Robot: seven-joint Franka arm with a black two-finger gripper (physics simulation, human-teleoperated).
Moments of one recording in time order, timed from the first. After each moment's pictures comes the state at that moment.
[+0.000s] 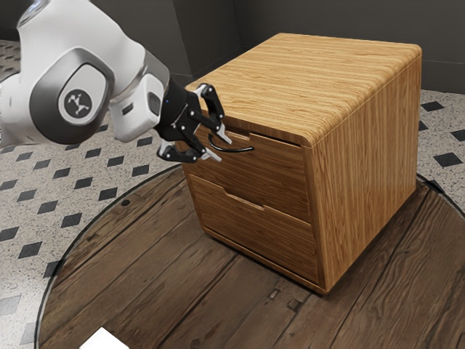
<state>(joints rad) -0.15 -0.19 0.14 -1.82 -0.18 2.16 1.81</state>
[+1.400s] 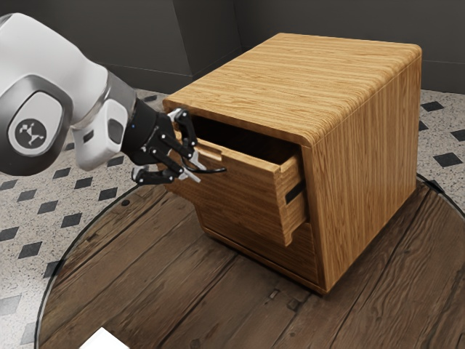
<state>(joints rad) -0.15 -0.38 0.14 -2.02 -0.19 2.18 1.86</state>
